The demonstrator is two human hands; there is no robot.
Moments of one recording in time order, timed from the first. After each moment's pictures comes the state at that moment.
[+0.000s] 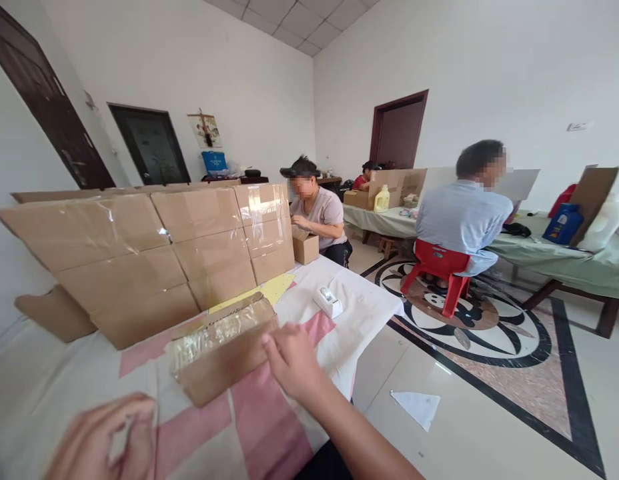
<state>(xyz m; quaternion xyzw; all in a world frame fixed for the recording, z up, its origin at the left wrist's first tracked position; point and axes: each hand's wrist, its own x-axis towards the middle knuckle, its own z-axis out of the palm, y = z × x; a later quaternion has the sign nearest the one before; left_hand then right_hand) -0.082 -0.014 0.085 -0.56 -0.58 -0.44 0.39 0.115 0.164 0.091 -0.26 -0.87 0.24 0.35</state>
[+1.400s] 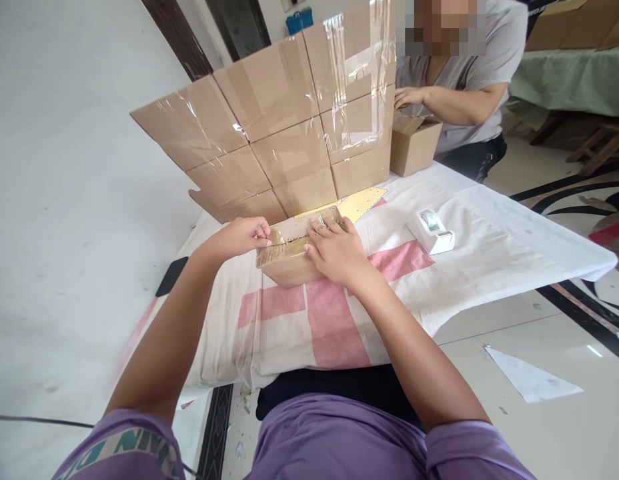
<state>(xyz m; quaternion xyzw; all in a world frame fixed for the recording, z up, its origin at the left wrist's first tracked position) -0.161 0.080 0.162 -0.50 -0.85 -0.10 -0.12 0.049 0.219 0.090 -0.15 -0.97 0.08 0.17</state>
